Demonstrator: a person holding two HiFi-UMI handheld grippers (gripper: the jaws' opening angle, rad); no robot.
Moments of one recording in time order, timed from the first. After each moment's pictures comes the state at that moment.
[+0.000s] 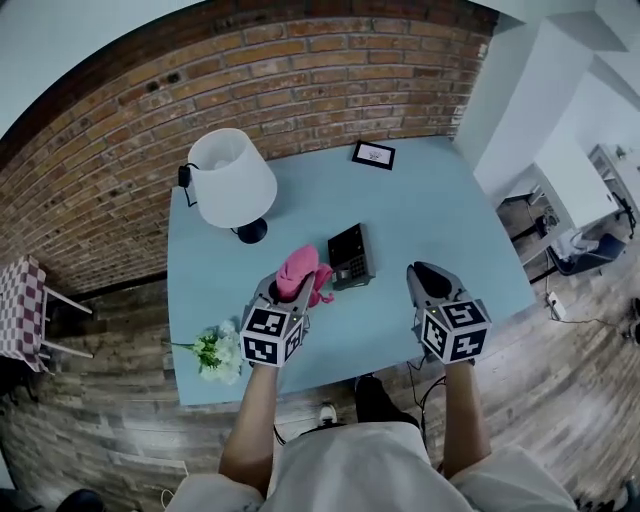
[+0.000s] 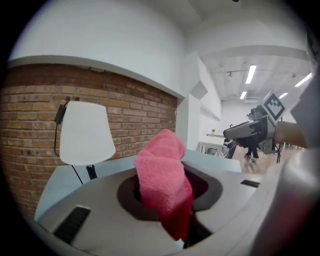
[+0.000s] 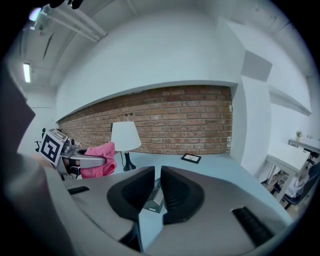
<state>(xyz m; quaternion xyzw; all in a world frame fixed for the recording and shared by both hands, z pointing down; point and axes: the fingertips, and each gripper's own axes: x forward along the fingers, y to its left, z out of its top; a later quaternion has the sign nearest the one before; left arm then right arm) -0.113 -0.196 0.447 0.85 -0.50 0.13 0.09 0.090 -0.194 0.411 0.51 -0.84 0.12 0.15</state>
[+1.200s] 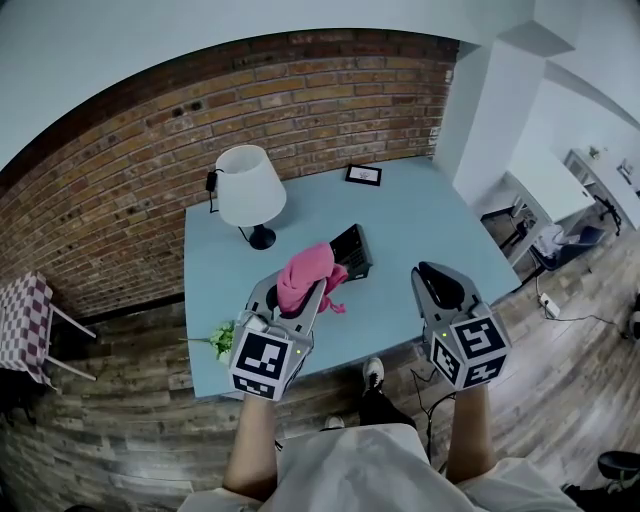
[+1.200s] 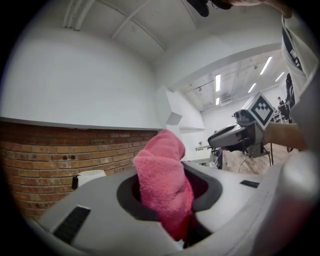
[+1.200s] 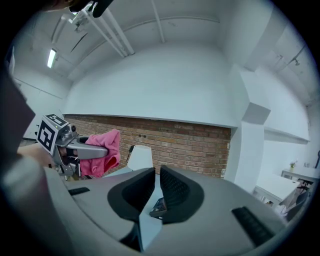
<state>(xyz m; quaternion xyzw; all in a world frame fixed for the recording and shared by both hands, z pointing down) -0.099 -0.031 0.280 0.89 -0.44 0.08 -0.10 0.061 -0.032 0.277 0.52 -0.85 -0.02 0.10</state>
